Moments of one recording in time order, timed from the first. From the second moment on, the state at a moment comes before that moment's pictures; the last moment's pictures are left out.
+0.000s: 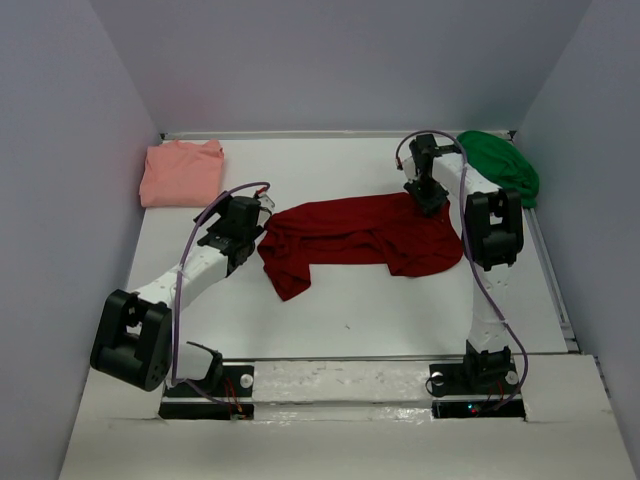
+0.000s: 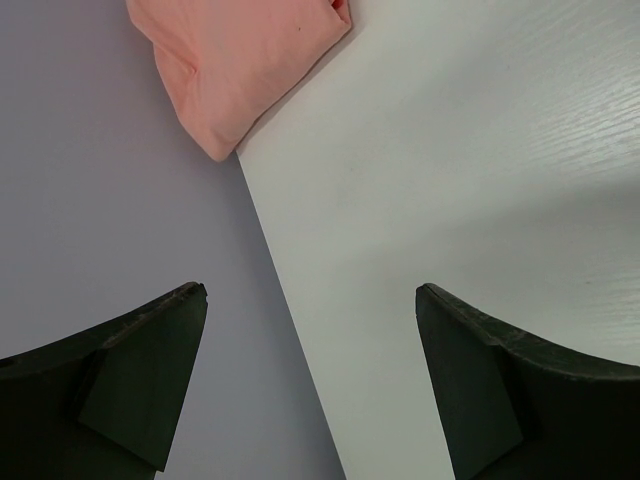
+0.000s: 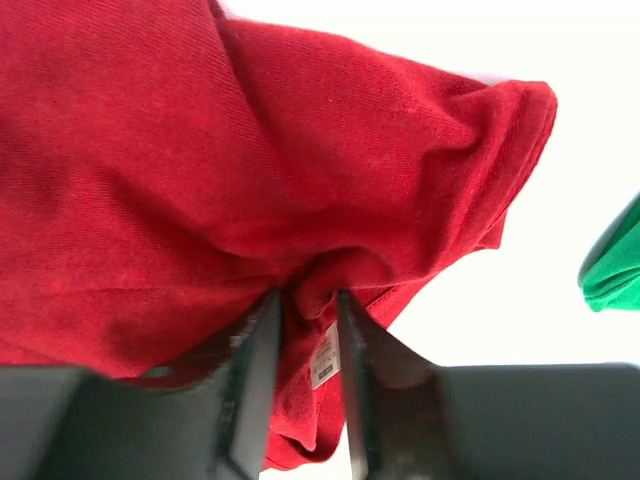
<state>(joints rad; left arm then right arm) -0.38 1.32 0.76 -0.18 -0.67 0.65 0.18 2.24 1.86 -0.95 0.20 -0.36</state>
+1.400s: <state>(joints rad) -0.39 1.45 0.98 -0.44 0.30 0.53 0.18 2.23 1.80 -0.90 0.21 -0.30</state>
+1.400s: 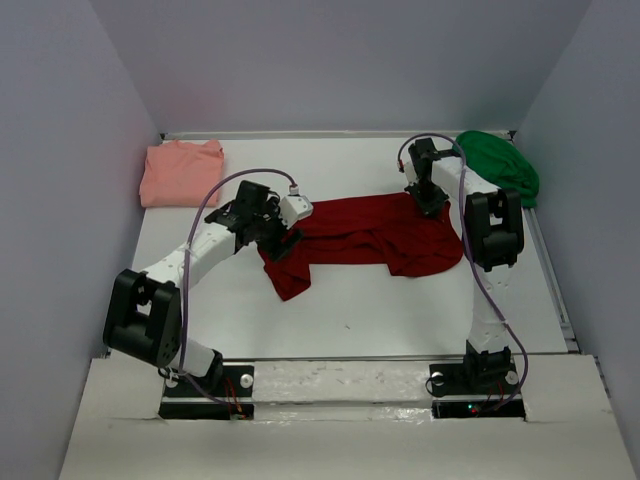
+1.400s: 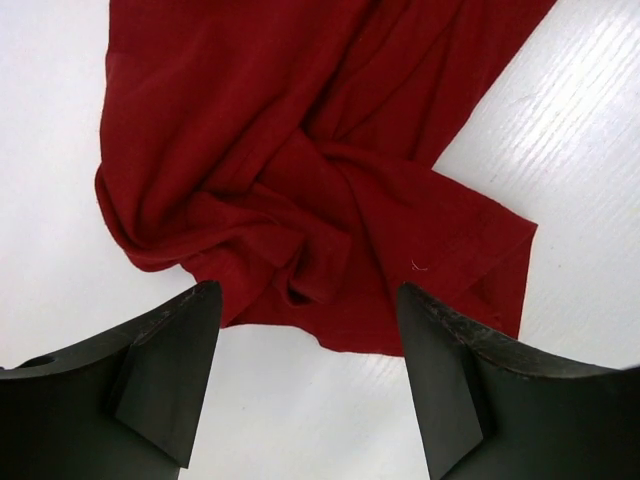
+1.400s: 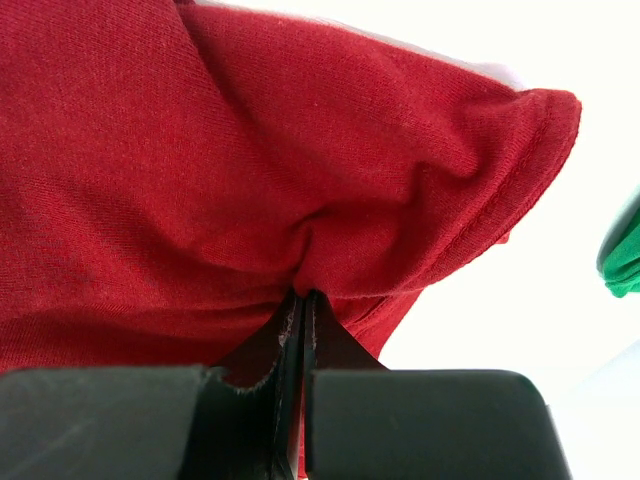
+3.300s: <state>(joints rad) -0.44 1.43 0.97 -0.34 -0.17 0.59 0.18 2.12 1.75 -0.88 0.28 -0.32</state>
